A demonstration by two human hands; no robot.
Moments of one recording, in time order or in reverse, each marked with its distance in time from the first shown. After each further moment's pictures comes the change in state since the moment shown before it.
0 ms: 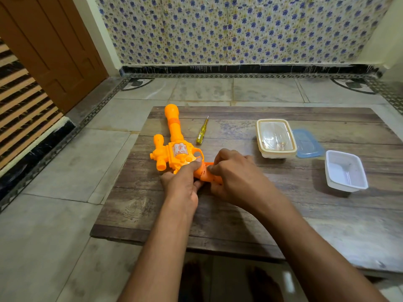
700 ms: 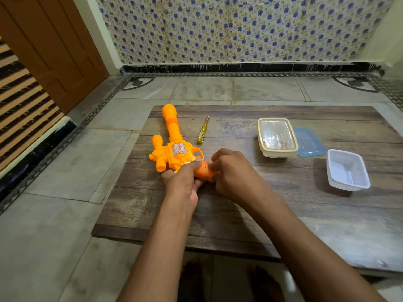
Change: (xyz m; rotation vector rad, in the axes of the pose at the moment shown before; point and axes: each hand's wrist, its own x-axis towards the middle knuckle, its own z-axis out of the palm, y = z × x) left_hand -0.008 0.007 0.000 0.031 -0.019 0.009; right_hand 0.018 0.005 0.022 0.177 0.088 0.080
